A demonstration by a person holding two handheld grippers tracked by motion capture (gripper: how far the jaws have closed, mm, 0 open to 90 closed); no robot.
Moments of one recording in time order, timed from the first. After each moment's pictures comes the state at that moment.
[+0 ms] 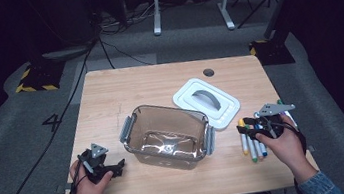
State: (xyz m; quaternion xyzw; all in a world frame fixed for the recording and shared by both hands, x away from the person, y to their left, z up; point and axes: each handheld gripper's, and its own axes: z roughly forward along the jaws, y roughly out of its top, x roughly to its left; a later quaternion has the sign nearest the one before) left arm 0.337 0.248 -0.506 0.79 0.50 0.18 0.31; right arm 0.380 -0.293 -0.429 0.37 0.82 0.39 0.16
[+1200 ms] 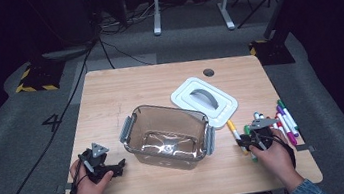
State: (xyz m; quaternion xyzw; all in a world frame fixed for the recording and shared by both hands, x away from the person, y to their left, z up) left arm 0.338 0.247 -0.506 0.79 0.50 0.19 0.31; right arm 0.372 -0.283 -0.483 0.41 0.84 0.32 0.15
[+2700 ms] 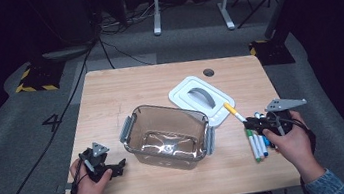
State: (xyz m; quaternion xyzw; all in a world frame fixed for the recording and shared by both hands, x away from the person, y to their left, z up) left arm 0.341 0.246 -0.506 0.79 0.50 0.18 0.31; right arm 0.365 -0.294 -0.385 0.39 0.81 0.40 0.15
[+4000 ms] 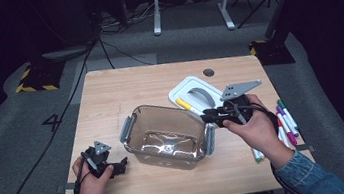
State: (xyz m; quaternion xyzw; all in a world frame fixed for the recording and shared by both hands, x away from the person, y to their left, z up) left arm 0.345 0.240 -0.506 0.78 0.51 0.19 0.30; right arm 0.377 -0.173 -0.322 0.26 0.86 0.43 0.10
